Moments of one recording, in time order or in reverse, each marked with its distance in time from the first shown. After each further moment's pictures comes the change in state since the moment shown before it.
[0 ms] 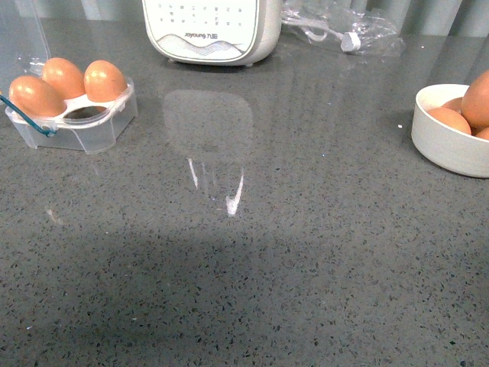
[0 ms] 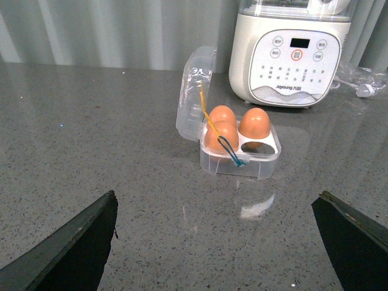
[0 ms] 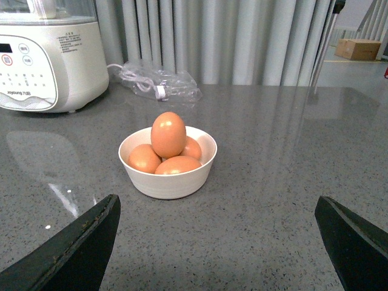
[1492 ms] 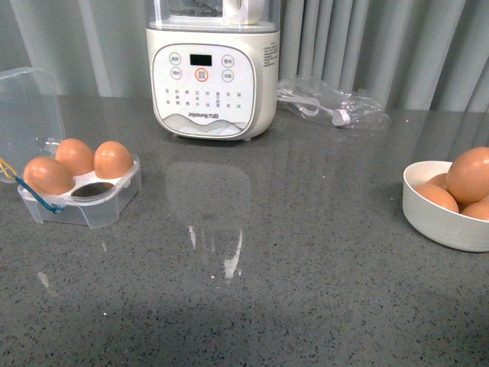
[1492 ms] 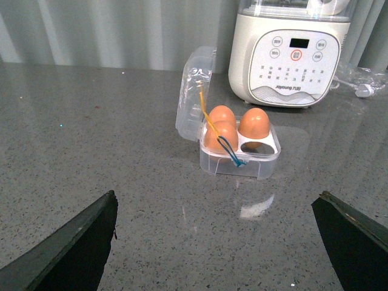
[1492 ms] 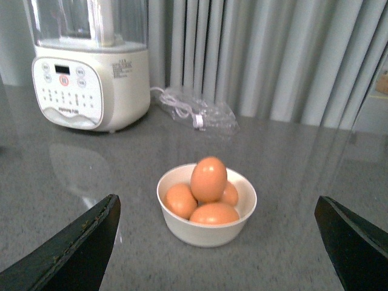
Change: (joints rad) left arm 0.000 0.000 0.000 0.000 0.000 0.000; right arm 0.039 0.433 0.062 0.449 -0.124 -0.058
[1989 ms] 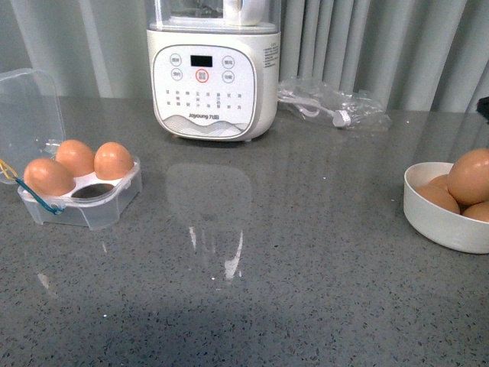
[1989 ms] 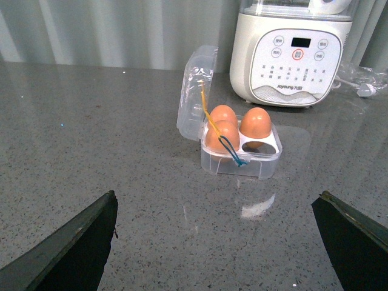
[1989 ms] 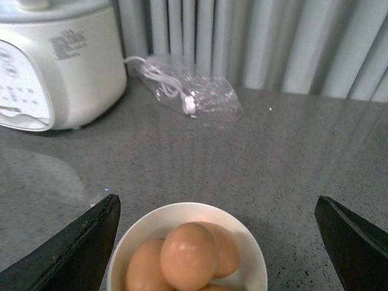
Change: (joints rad) left arm 0.000 0.000 0.000 0.000 0.000 0.000; right arm -0.036 0.962 0.560 0.111 -0.018 0.023
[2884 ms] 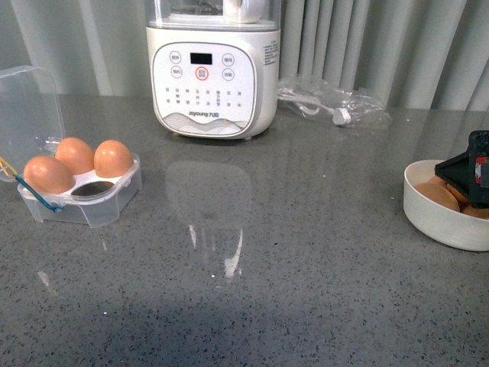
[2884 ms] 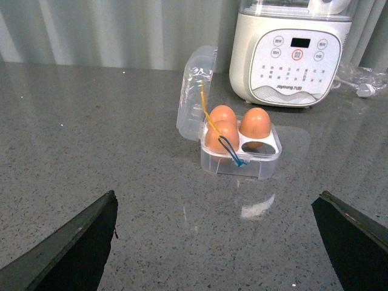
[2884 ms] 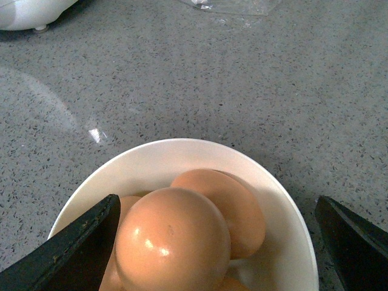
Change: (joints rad) left arm 0.000 0.000 0.000 0.000 0.000 0.000; right arm -0.025 0.178 0.100 -0.158 -0.089 -0.029
